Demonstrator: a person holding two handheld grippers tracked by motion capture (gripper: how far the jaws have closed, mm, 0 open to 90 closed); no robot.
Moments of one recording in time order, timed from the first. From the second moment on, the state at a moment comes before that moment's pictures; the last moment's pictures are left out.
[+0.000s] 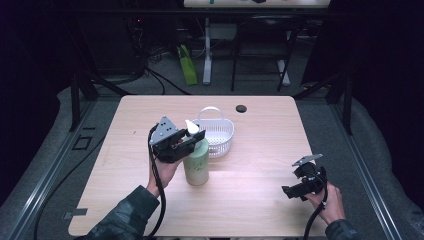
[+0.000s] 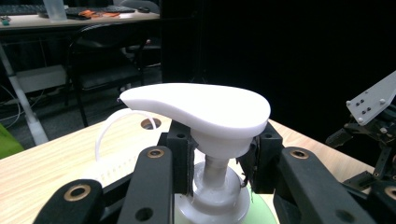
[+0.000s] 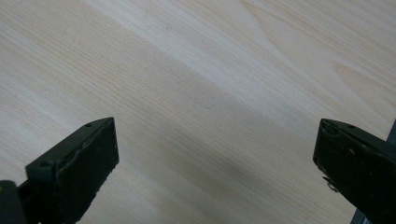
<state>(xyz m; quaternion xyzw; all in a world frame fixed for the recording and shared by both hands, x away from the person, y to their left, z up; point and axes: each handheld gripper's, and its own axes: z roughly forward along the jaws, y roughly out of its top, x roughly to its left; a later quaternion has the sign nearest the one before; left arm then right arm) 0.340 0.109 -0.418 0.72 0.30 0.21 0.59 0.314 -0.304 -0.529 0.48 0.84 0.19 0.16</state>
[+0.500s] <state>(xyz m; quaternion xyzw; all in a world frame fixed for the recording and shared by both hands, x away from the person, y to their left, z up) 0.332 0.108 -0.385 0.72 0.28 0.21 0.60 0.314 -0.301 -0.529 0.48 0.84 0.20 0.16</state>
